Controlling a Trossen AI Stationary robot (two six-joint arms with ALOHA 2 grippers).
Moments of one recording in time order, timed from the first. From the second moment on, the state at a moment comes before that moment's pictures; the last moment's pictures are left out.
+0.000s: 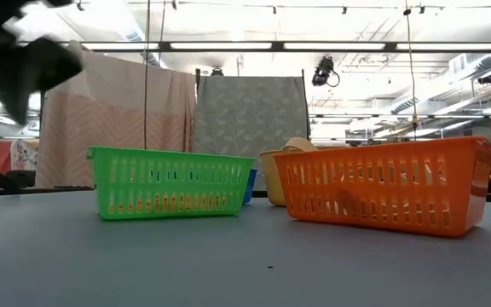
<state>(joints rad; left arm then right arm) -0.66 1.35 0.86 -0.58 -0.21 -0.51 0.37 1.09 0.95 0.42 0.50 0.43</state>
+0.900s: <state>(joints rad) -0.70 1.55 0.82 -0.67 -0.12 -0.55 0.37 1.09 0.95 0.41 0.50 0.45</state>
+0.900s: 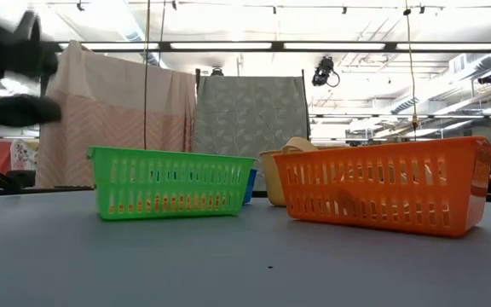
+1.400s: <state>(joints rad) -0.52 1.30 1.14 -0.77 -0.49 -0.45 0.36 1.09 0.95 0.45 0.50 0.45</state>
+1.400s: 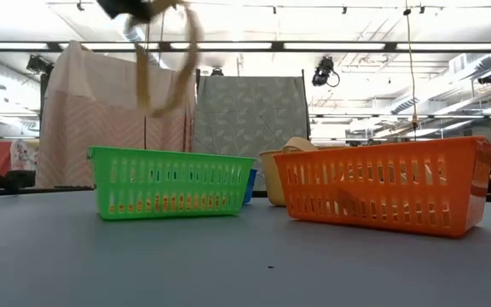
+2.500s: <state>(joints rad) -0.27 2.01 1.17 0.51 -0.30 -0.36 0.36 1.08 0.95 0.57 0.53 0.36</state>
